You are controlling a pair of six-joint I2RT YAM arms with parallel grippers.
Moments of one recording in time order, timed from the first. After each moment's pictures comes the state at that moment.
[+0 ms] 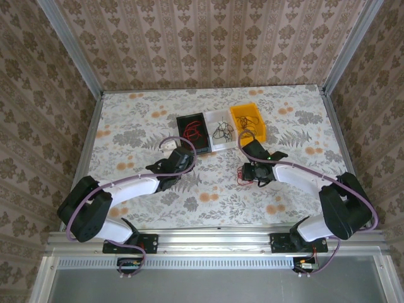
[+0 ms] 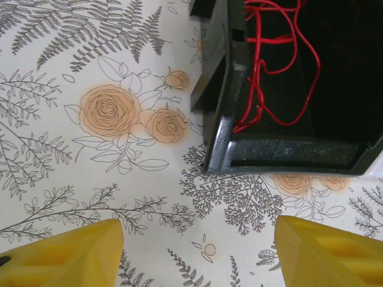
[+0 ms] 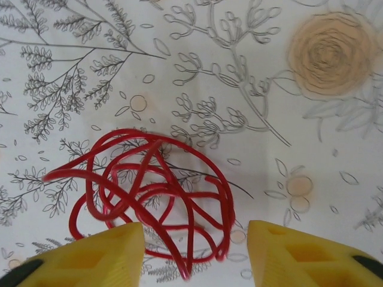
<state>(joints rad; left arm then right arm) -0.80 1.42 0.68 -0.12 -0.43 -0.89 0.53 1.44 0.80 -0.57 0.11 0.60</state>
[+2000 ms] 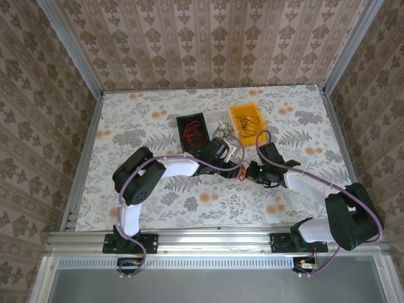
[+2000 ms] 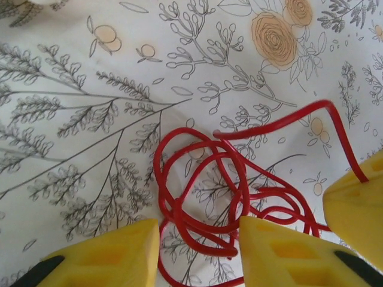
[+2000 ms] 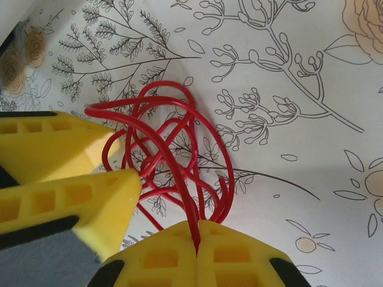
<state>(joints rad) -0.91 1.97 1.15 -0.01 0.30 -0.36 0.39 1.33 0.62 -0.32 -0.19 0.76</state>
